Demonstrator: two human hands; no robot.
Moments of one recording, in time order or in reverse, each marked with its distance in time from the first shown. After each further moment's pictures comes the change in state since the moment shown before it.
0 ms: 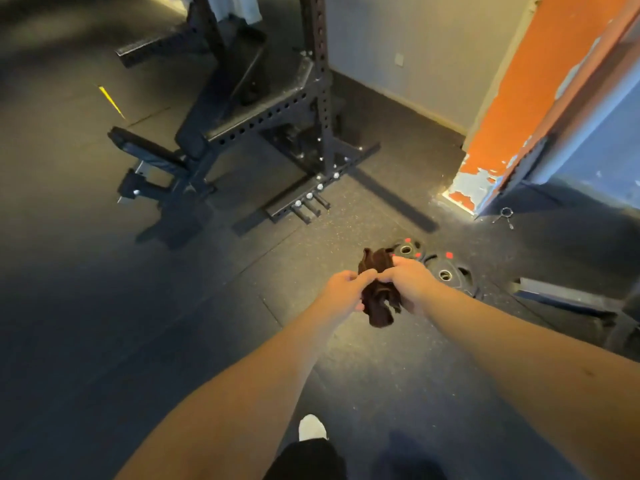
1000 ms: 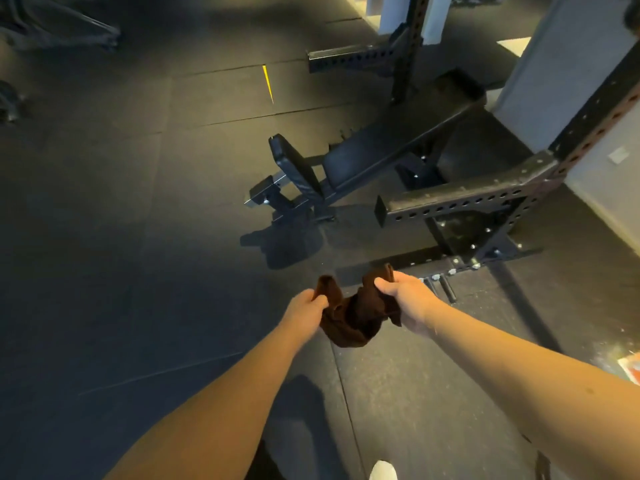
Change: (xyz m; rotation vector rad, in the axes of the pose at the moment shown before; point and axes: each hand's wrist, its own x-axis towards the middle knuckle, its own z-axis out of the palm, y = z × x) left_hand 0.187 0.078 -0.553 -0.109 0.423 -0.147; right_hand 0.246 -0.269 0.477 -0.302 -0.395 0.070
